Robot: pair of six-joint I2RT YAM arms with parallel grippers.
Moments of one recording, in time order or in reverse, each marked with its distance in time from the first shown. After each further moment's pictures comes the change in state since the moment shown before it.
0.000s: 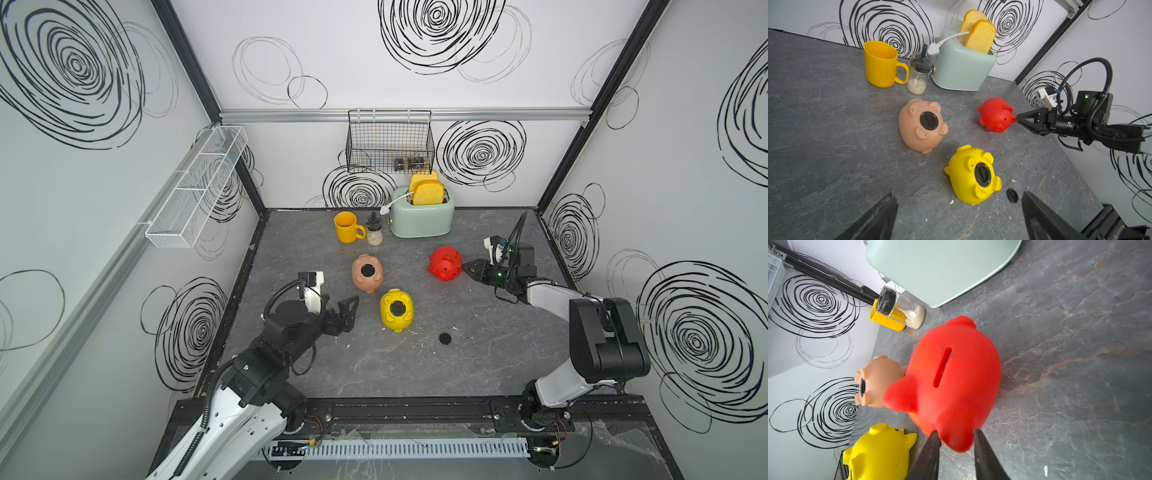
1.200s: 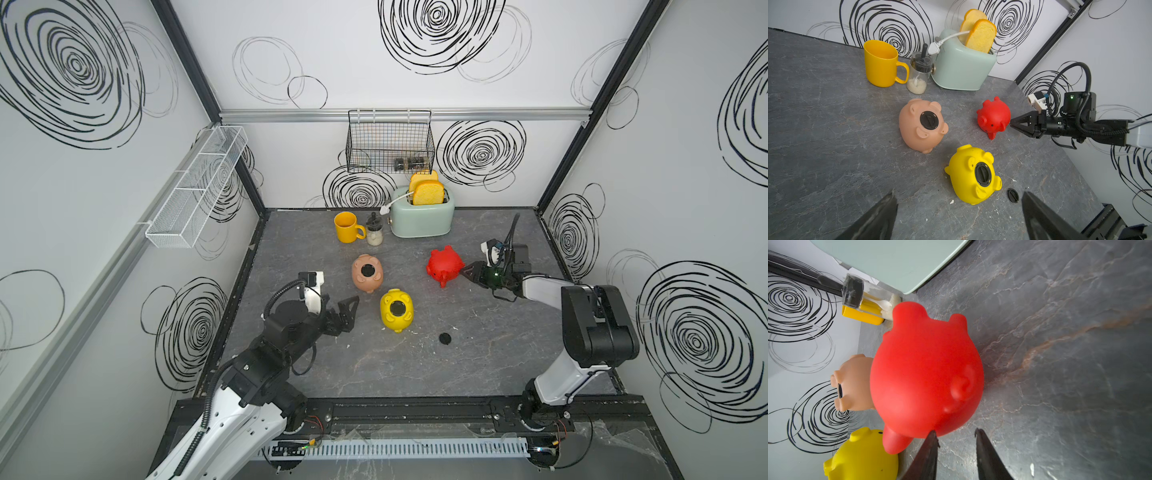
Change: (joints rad) left arm 0.000 0.000 -0.001 0.000 0.000 0.000; right arm -0.008 0.100 0.073 -0.090 0.032 -0.007
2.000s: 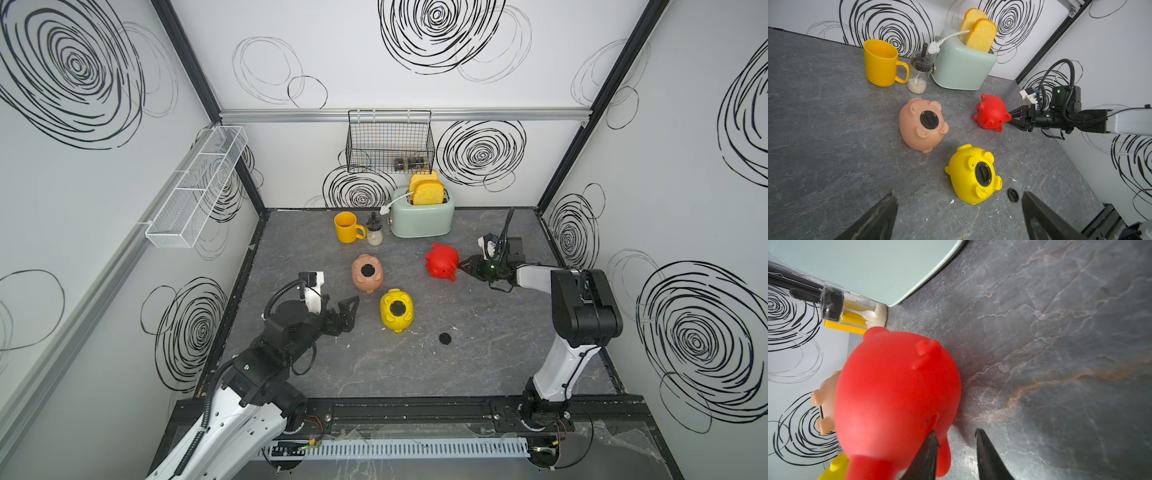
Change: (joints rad) left arm 0.000 0.002 -0.001 0.000 0.000 0.000; right arm -0.002 0.156 0.137 -0.020 0.008 -0.020
